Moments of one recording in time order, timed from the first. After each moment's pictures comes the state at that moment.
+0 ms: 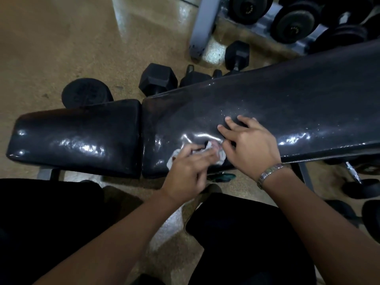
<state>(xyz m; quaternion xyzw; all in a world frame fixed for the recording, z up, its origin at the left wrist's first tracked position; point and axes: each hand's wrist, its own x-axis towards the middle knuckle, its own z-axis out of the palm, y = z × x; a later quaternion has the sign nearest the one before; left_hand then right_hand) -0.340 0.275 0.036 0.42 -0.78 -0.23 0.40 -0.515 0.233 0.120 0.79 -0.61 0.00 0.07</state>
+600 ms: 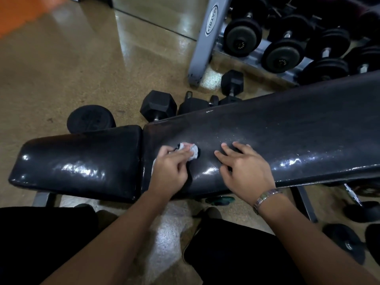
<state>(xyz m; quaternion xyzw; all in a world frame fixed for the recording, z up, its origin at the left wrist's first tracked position) -0.313 0.216 0.024 0.54 -0.69 -0.20 0.44 -0.514 0.233 0.125 0.78 -0.63 0.00 0.04</state>
